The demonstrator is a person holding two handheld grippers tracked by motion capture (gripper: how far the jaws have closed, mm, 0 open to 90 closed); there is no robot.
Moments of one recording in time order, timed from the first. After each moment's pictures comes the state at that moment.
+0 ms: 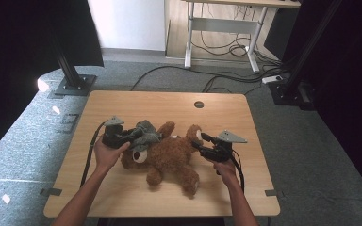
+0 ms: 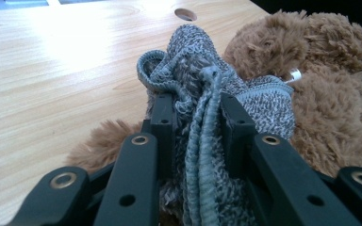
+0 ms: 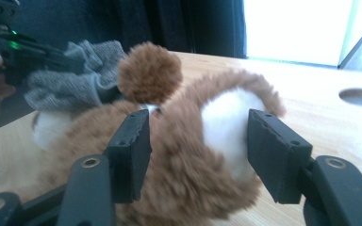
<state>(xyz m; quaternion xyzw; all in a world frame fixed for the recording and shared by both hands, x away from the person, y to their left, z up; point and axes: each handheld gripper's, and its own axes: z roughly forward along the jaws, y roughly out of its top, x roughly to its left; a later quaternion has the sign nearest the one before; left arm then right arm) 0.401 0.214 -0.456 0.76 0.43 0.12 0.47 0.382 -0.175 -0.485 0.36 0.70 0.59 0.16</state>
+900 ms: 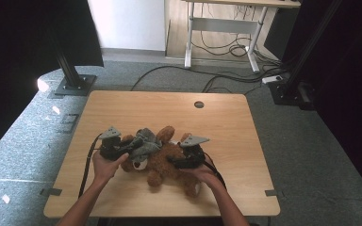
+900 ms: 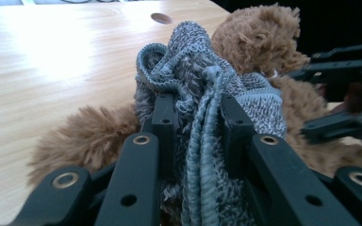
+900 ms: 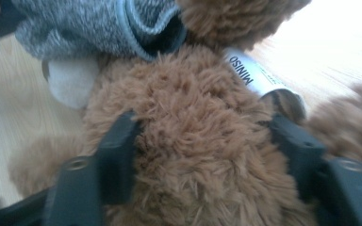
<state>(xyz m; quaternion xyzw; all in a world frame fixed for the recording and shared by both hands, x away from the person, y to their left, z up) 0.366 0.216 -0.465 0.76 0.40 0.10 0.50 0.371 -0.087 -0.495 0.31 0.82 0.46 0.11</state>
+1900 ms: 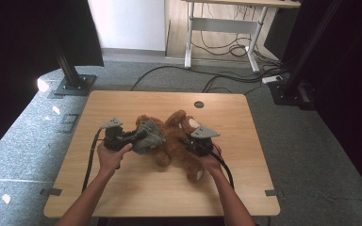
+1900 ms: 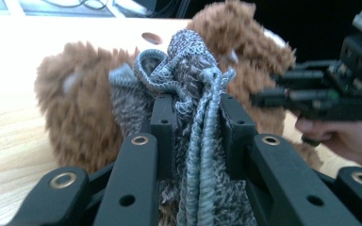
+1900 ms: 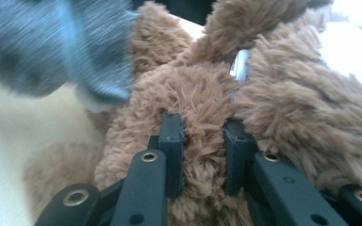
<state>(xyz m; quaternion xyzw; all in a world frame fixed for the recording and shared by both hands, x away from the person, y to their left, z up) 0.391 0.209 -0.450 0.73 0.41 0.08 0.54 0.408 -0.117 -0.497 0.28 0.78 0.52 0.21</state>
